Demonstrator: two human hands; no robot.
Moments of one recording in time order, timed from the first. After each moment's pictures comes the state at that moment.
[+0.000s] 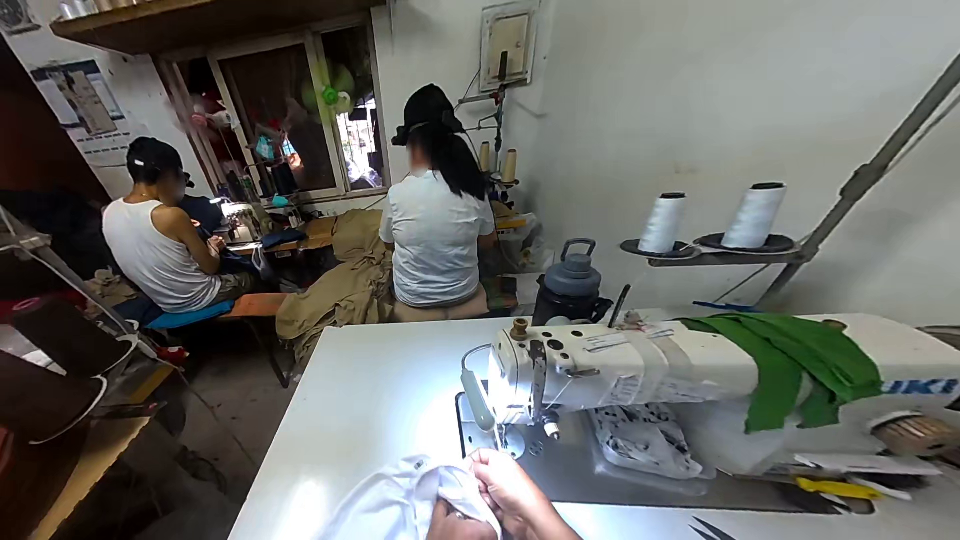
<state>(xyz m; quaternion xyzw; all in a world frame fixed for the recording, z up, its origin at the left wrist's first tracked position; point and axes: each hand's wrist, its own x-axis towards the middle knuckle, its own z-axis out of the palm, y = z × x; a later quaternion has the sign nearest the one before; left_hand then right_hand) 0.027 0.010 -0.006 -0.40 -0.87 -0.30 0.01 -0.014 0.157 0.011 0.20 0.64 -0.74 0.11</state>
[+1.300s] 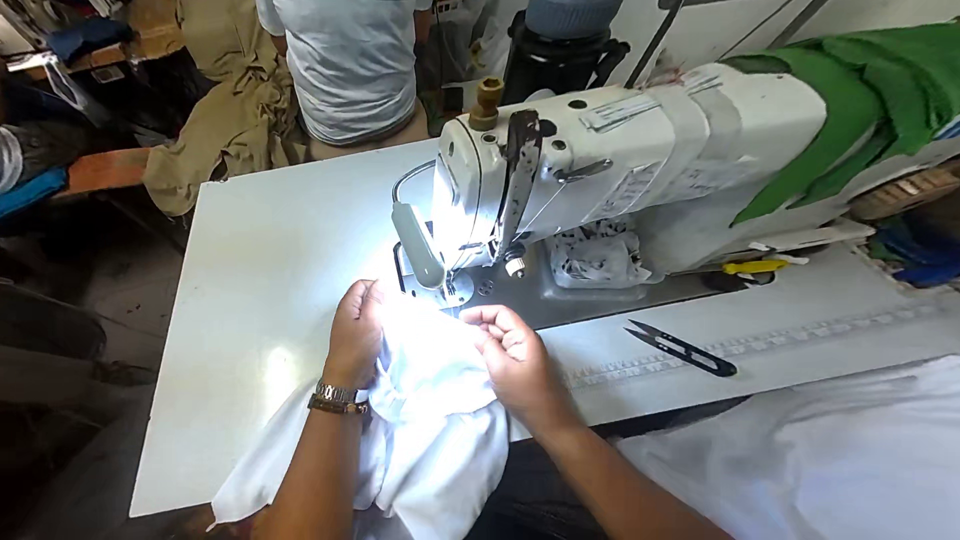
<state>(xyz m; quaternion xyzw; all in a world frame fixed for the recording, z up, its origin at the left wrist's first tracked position) -0.050 0.012 0.036 -0.08 -0.77 -0.63 -0.12 0.062 0.174 0.022 0.12 0.75 -0.63 -0.16</state>
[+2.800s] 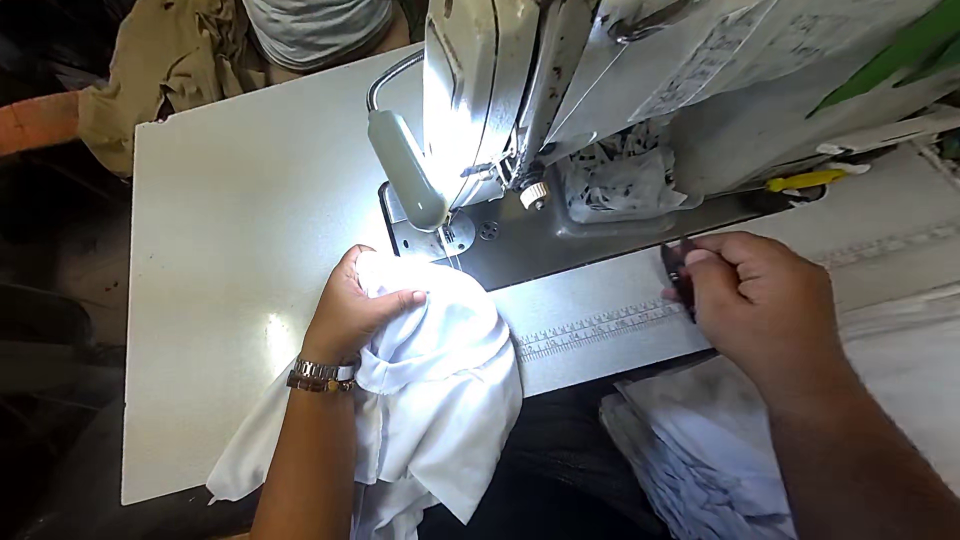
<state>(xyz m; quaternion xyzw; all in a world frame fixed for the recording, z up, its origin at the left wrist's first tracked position) -0.053 0.003 0.026 -0.17 -0.72 -0.64 -0.20 0.134 0.306 0.044 0.24 0.92 -0.25 -0.18</state>
